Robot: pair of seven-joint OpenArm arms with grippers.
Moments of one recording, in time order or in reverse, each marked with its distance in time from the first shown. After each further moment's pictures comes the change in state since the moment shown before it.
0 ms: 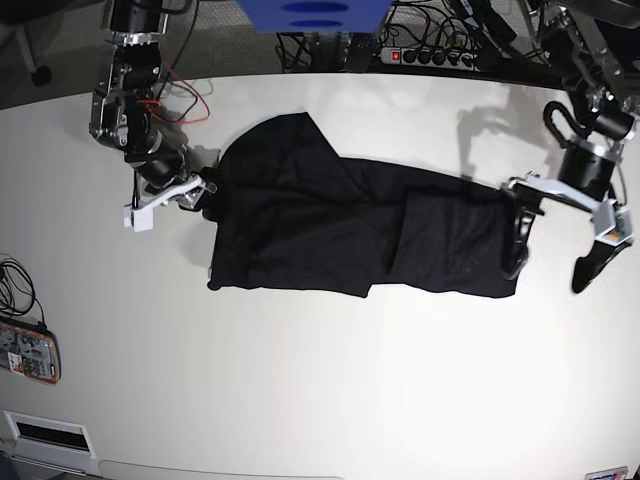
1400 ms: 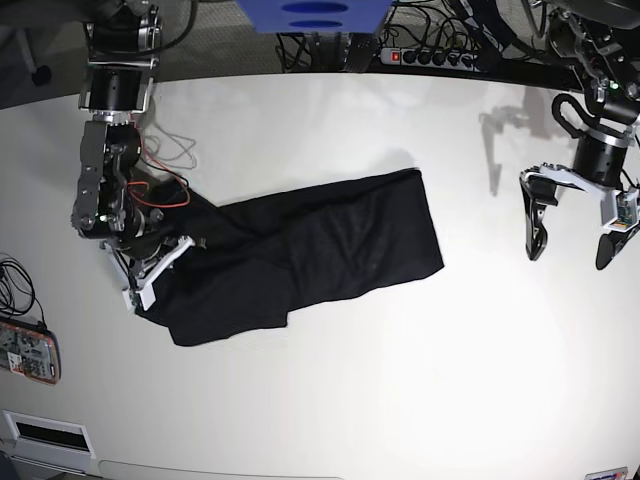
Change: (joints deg) left arm 1.1 1.4 -2.6 -0.2 9.4 -0.2 0.0; right arm 17.4 5.5 -5.4 -1.1 -26.3 -1.3 -13.2
